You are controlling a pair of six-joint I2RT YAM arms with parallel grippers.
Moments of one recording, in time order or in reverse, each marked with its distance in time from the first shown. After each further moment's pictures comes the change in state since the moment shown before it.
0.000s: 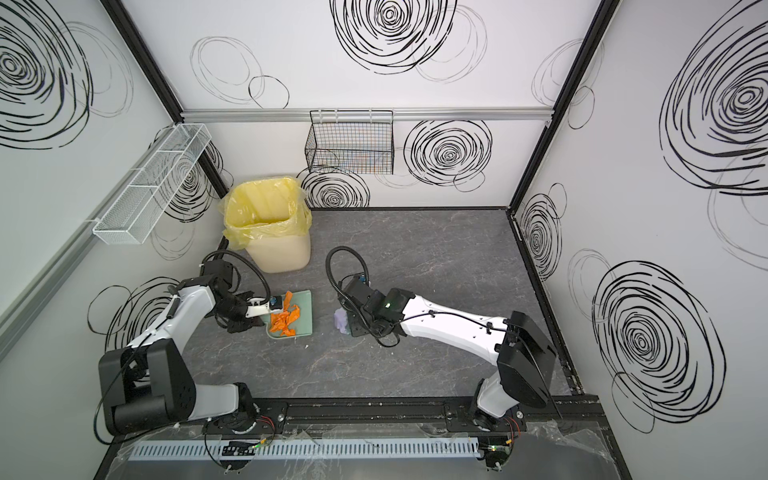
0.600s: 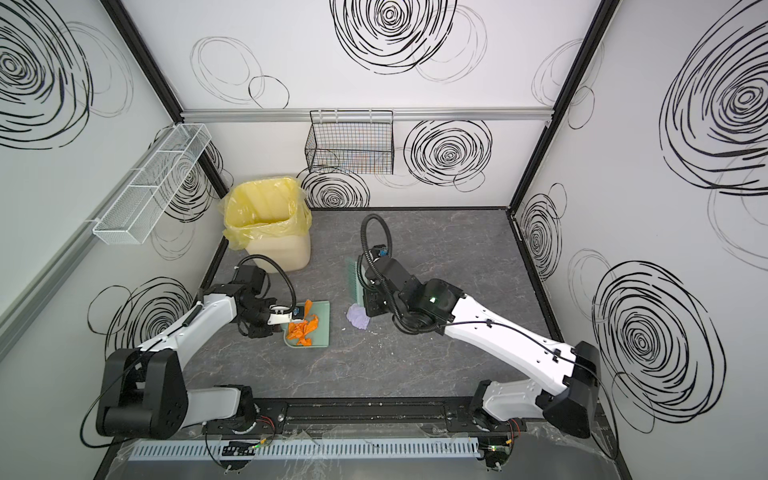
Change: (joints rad) left arm -0.294 -0.035 -0.090 0.113 -0.098 -0.201; right arm -0.067 -0.274 0.096 -0.064 0.074 -0.101
